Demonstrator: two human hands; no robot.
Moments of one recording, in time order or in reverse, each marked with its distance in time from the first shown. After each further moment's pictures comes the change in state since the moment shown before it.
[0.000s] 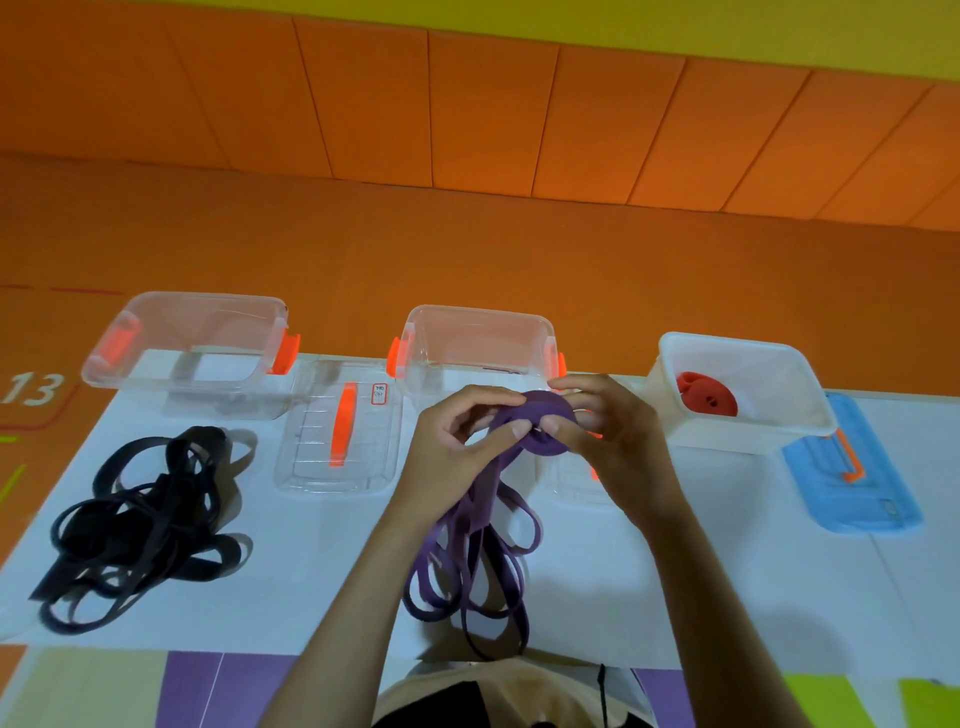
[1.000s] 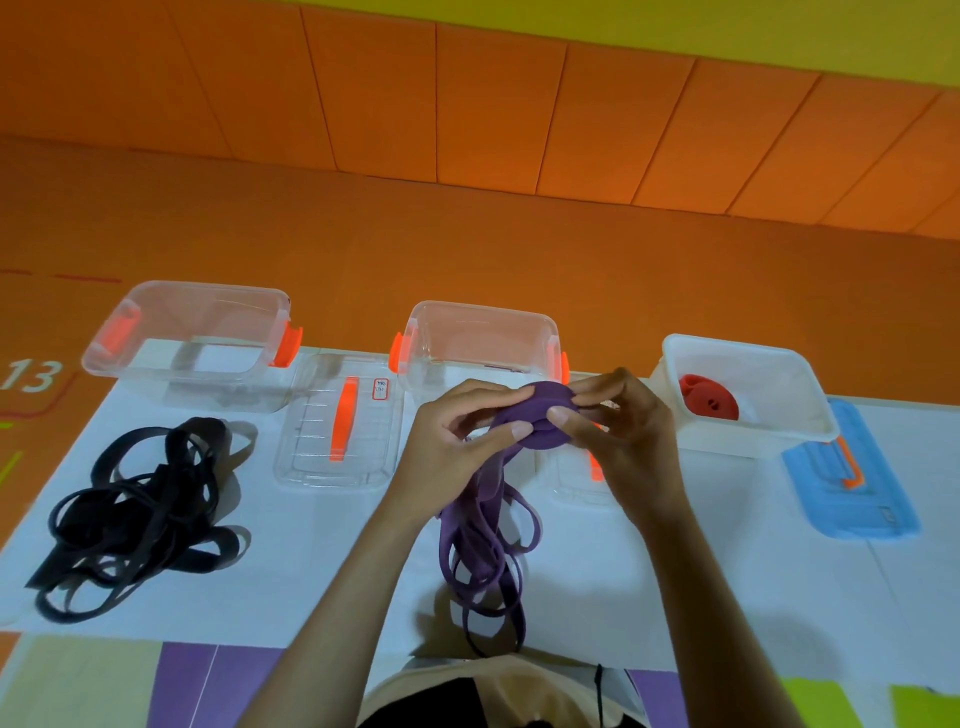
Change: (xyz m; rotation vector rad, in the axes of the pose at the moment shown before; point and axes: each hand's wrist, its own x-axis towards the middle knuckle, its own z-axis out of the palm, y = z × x) left_hand 0.000 0.007 -0.004 0.012 -0.015 0.026; right_hand 0.000 -0.010 0.006 0.024 0.113 0.005
